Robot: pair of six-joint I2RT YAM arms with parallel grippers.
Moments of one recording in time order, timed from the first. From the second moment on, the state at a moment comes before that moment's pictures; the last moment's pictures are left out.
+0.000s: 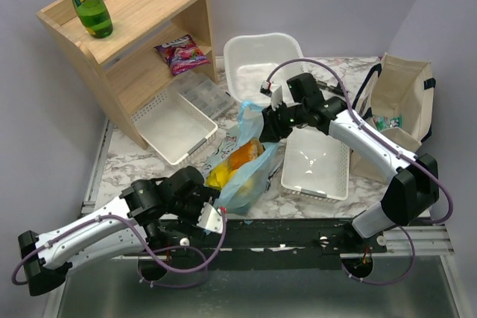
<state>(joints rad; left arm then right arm) -1.03 0.69 0.60 -0.94 0.36 0.86 0.55 1.53 1.31 -0.62 -0.53 -0.06</state>
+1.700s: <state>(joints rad) -0.77 1.41 1.13 -0.64 0.37 0.92 0.45 1.44 1.34 -0.58 -0.57 -0.03</state>
